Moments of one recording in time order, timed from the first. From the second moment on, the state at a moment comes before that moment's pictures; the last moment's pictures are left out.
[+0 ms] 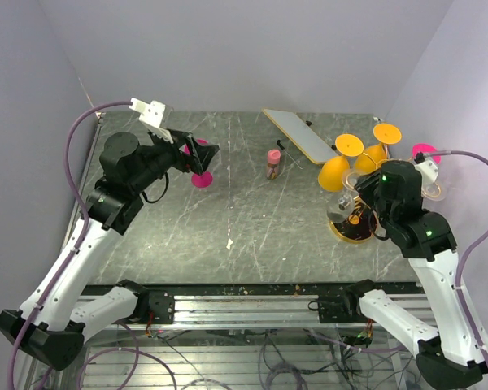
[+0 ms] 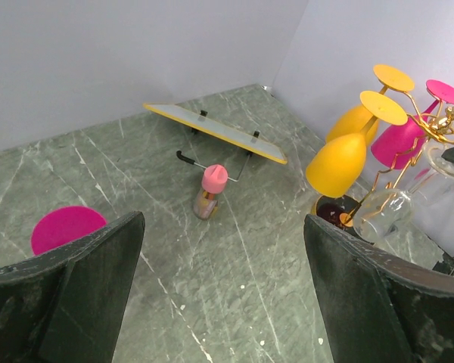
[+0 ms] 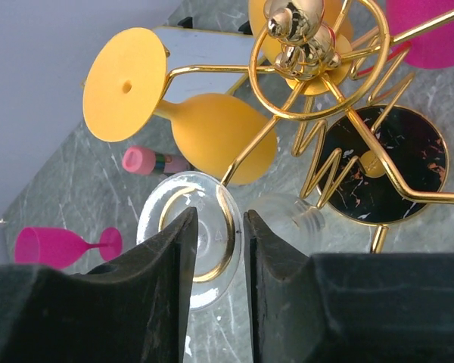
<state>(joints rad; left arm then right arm) -0.44 1.00 1.15 -0.15 0.24 -0.24 0.34 0.83 1.20 -0.91 0.52 0.87</state>
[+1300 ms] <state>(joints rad) -0.43 1.00 1.15 -0.15 0.23 -0.23 0.34 0.78 1.17 -0.89 0.55 0.97</state>
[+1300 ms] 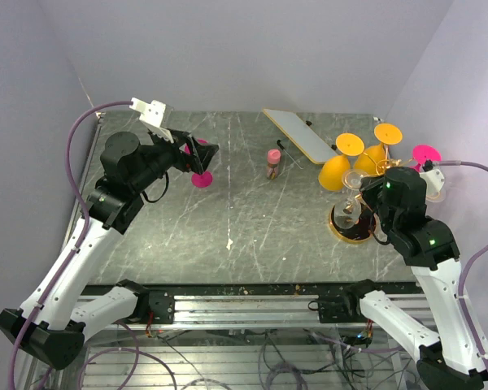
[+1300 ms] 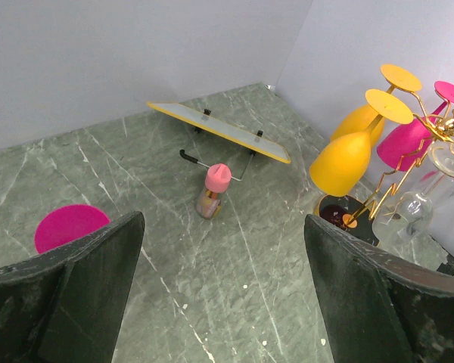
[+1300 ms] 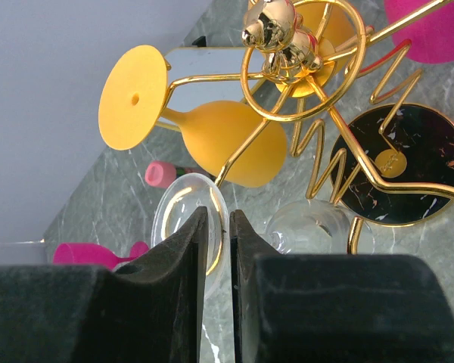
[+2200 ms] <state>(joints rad) -0.43 1.00 1.15 -0.15 0.23 -0.23 0.34 0.82 1.19 -0.88 0.57 0.87</state>
